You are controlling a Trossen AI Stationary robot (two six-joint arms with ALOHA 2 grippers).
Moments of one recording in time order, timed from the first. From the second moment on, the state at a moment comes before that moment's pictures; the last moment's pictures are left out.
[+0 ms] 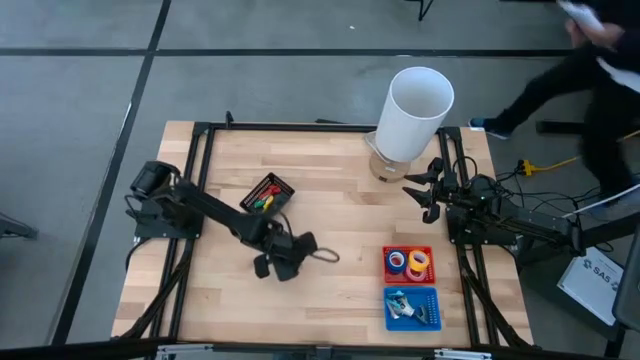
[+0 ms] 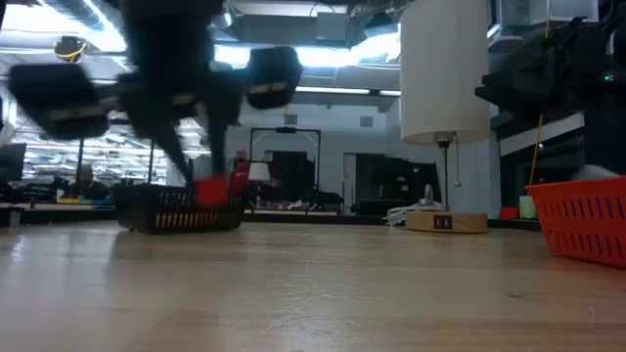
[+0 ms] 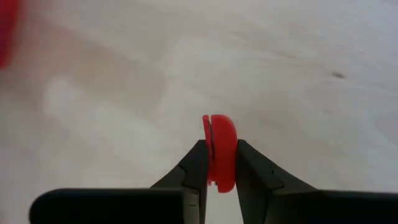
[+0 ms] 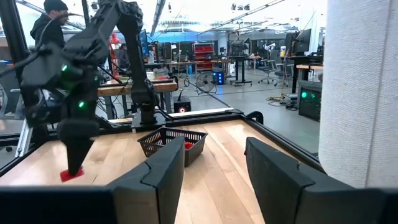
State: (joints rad) left arm -0.33 1.73 1.07 -0.43 0.01 0.85; right arm -0.29 0.04 0.01 0.13 -0.10 0.07
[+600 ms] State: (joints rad) left arm -0.10 1.38 1.07 -0.50 -0.12 0.57; right arm -0.29 0.04 0.01 0.13 -0.10 0.07
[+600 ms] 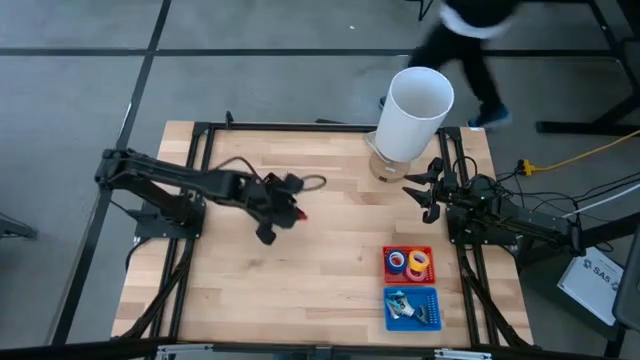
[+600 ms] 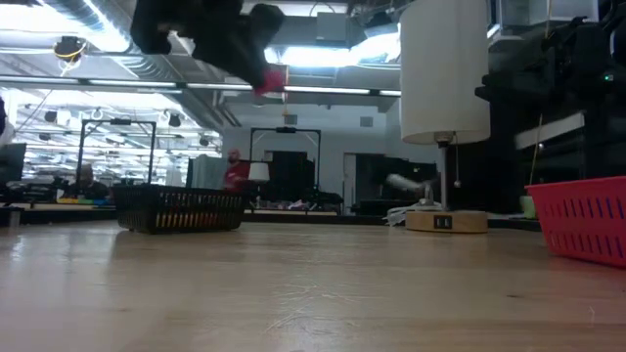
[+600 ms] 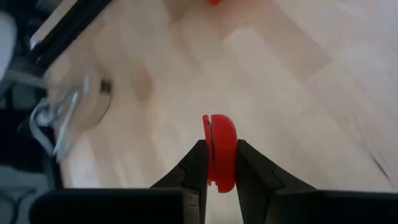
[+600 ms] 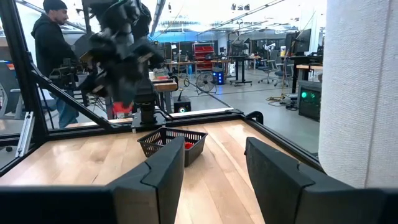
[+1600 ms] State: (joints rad) left arm 0.20 1.02 0.55 -0.20 -0.14 0.06; right arm -0.29 0.03 0.01 0.13 -0.10 0.07
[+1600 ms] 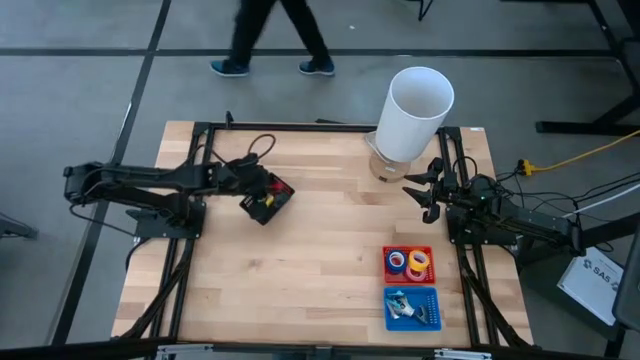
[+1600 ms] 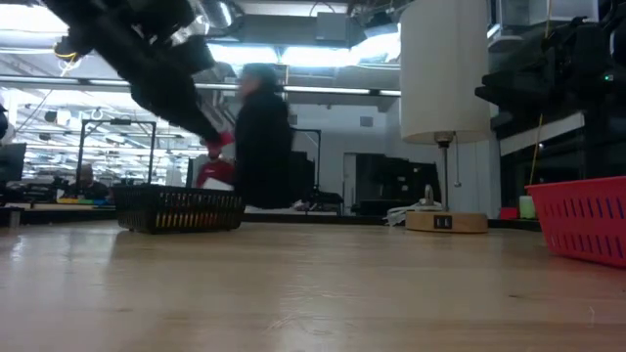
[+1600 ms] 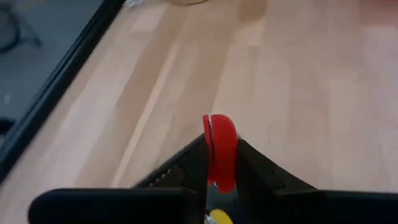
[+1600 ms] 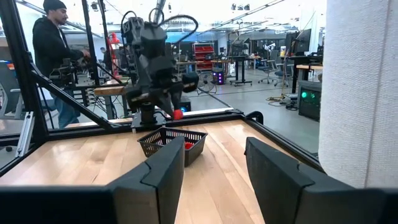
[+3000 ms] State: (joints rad) left arm 0.20 0.95 0.44 -0.11 -0.19 -0.18; right arm -0.29 0.03 0.01 0.13 -0.10 0.07
